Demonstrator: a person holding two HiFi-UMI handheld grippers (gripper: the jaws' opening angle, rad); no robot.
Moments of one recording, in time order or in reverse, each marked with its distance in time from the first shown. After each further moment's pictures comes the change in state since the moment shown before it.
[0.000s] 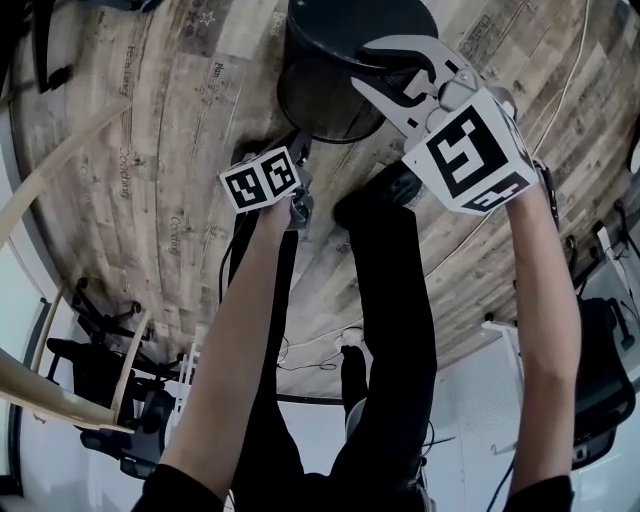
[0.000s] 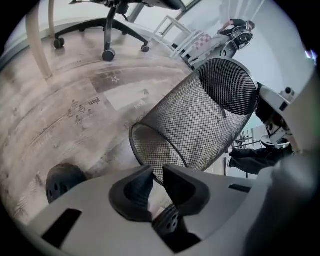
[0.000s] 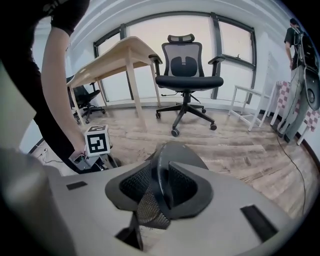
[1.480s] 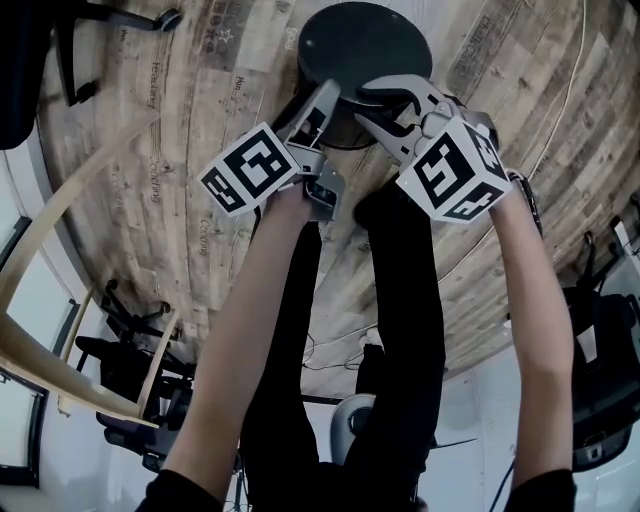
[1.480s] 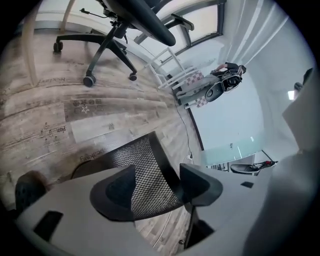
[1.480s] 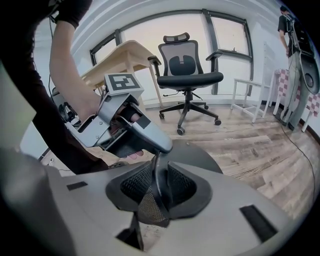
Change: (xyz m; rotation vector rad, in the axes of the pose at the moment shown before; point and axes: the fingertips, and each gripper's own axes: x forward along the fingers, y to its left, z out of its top) left arm -0.080 -0.136 0.137 -0.155 -0.263 -0.272; right arm -0.004 0.033 -0.007 0.071 -0.007 0.058
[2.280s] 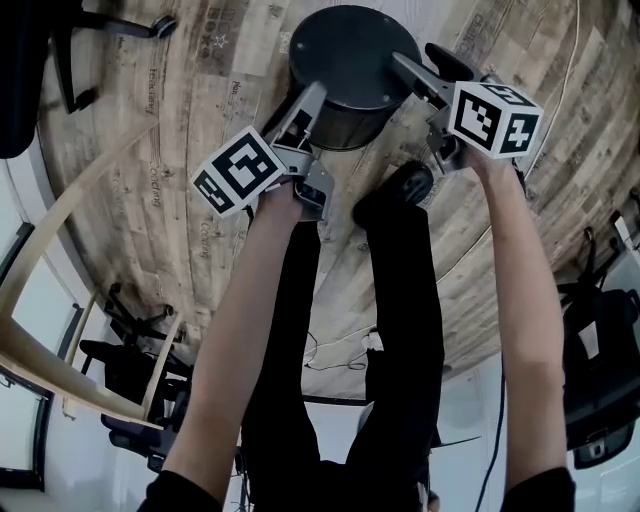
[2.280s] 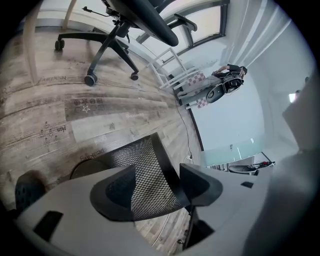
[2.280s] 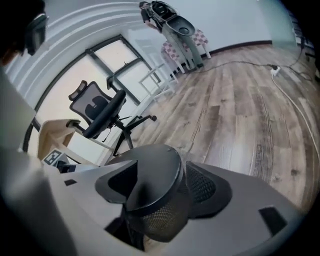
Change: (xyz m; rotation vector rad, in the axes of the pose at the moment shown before) left arm -0.001 0.002 0.003 -0.012 0.006 -0.001; right arm -0.026 -0.113 -0.086 1.046 -0.274 -0.274
